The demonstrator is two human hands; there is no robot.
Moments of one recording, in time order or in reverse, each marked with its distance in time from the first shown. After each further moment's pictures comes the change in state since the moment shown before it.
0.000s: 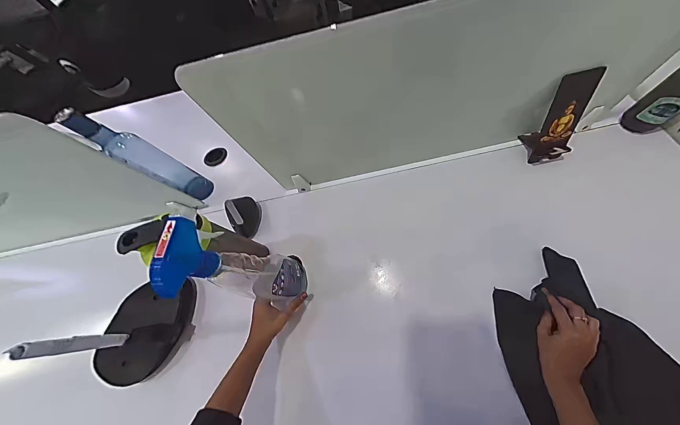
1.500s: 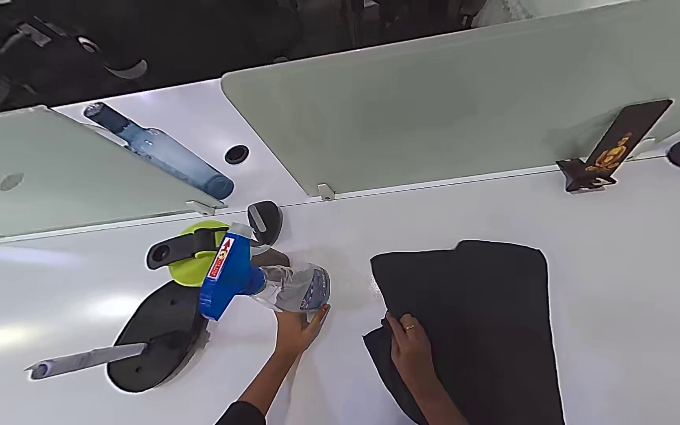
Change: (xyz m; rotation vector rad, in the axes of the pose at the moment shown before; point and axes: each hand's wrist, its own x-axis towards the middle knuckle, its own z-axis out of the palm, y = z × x) left_hand 0.002 -0.038 0.017 0.233 0.029 0.133; right_hand -0.067 -0.243 0.089 0.385 -0.200 -0.399
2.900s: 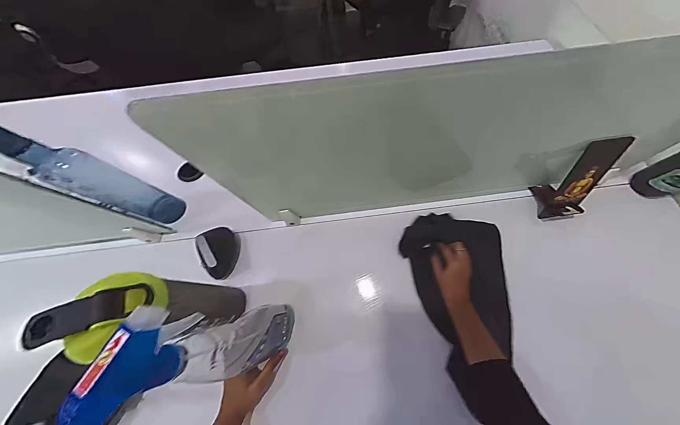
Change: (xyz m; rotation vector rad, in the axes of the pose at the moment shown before) left_hand -0.011 -0.002 0.000 -0.395 0.047 -0.085; right_hand 0.185 0.160 -0.041 -0.083 -0.058 0.287
